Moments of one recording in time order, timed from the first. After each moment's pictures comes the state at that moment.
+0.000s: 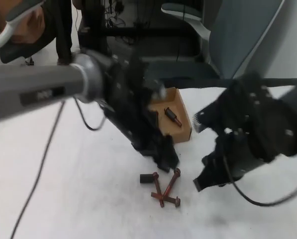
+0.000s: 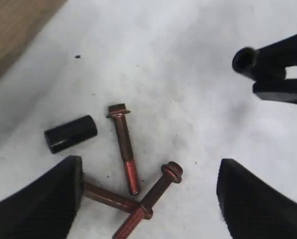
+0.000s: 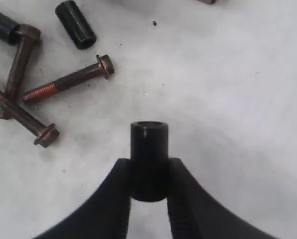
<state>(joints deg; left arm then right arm) -33.2 106.0 -74.1 37.8 29.6 9.7 29.2 81.8 -48.9 35.1 4.9 -2.1</state>
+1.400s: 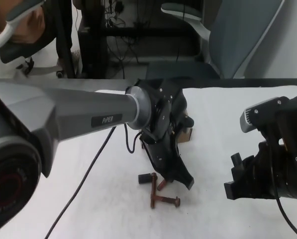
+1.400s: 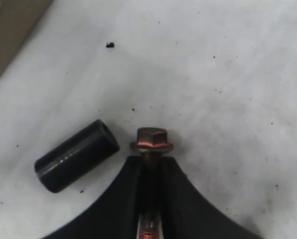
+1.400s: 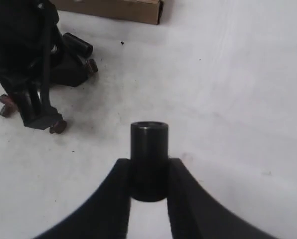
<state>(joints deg) -41.7 119.4 -82.9 38.8 6.7 5.7 29.2 58.3 -36.6 33.9 7.4 6.1</state>
